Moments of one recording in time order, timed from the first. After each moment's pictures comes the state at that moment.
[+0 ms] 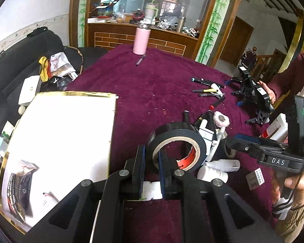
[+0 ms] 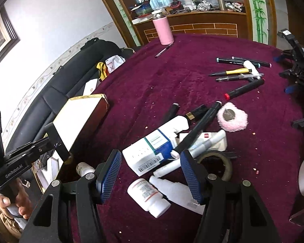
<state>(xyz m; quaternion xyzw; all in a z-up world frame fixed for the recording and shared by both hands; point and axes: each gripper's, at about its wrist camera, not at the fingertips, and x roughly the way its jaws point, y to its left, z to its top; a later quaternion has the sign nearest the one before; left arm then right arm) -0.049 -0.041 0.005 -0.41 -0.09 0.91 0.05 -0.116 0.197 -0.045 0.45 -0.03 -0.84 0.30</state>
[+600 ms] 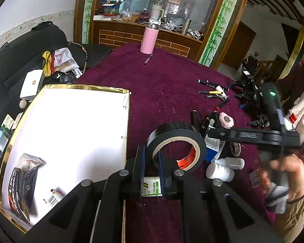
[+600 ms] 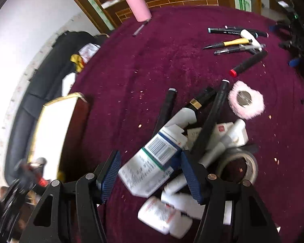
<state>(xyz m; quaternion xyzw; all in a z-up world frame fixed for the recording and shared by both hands) -0.042 -0.065 -0.003 -0.41 -0.10 0.91 0.05 -0.162 0.147 -0.077 0.54 -0.05 -0.81 0.21</state>
